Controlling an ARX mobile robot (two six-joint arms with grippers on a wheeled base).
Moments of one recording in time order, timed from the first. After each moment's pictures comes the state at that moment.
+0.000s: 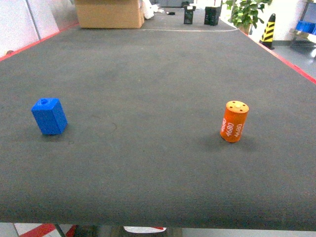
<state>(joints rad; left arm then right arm) 0.00 0.01 0.02 0.00 0.00 0.00 0.00 0.00 0.01 0.00 0.00 0.00</state>
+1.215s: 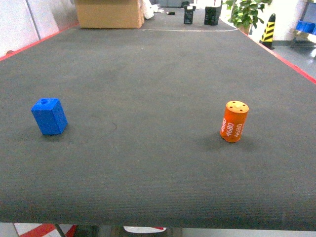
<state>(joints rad) 0.00 0.01 0.02 0.00 0.00 0.00 0.00 0.00 0.01 0.00 0.00 0.00</state>
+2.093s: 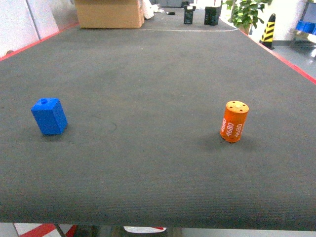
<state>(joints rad) 0.00 0.01 0.02 0.00 0.00 0.00 0.00 0.00 0.01 0.00 0.00 0.00</state>
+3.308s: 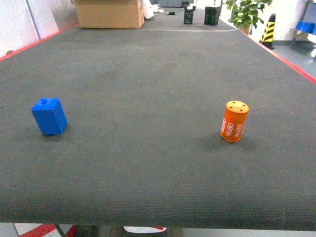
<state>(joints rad) 0.00 0.01 0.02 0.00 0.00 0.00 0.00 0.00 0.01 0.00 0.00 0.00</state>
